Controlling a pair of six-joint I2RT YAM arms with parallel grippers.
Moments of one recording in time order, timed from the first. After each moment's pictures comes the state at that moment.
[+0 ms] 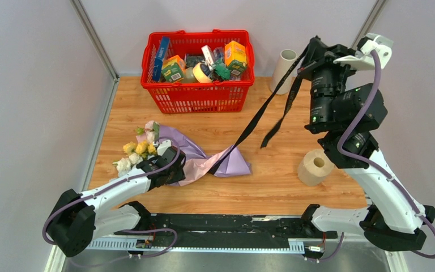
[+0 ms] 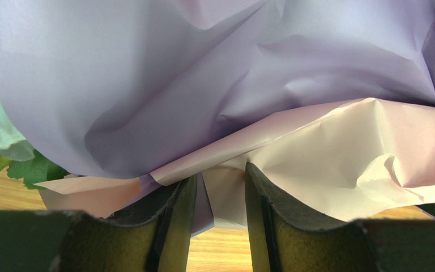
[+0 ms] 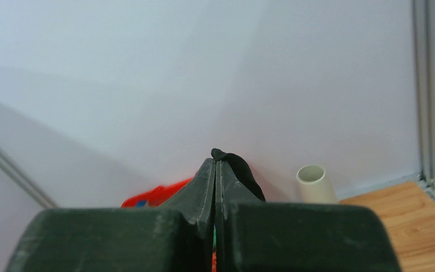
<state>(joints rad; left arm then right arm) -0.67 1.07 0.49 -0.48 -0.31 -0.90 0.86 1.15 1.70 0.03 0.92 -0.01</state>
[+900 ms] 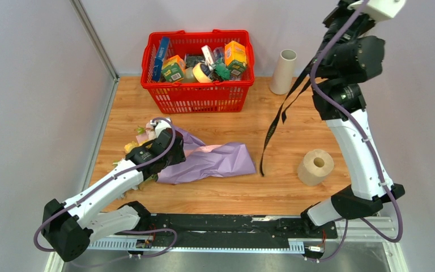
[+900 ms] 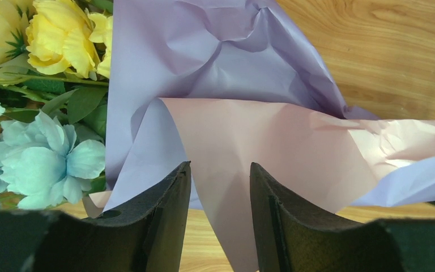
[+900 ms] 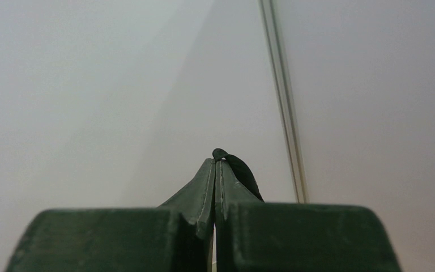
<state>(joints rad) -0.67 1.02 0.80 -0.66 -0.39 -0.75 0.48 1.48 2.10 0.20 0.88 -0.33</state>
